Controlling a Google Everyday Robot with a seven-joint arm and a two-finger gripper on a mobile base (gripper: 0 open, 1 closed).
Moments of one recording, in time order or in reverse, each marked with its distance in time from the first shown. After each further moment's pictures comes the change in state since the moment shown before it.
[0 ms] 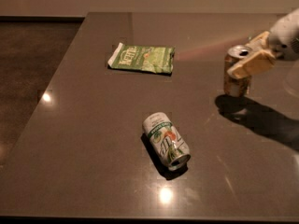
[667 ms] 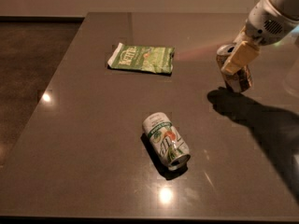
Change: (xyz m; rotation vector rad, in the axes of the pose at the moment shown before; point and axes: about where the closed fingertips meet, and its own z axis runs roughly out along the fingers) arm -0.014 -0.009 0.015 -0.040 0.308 -0.060
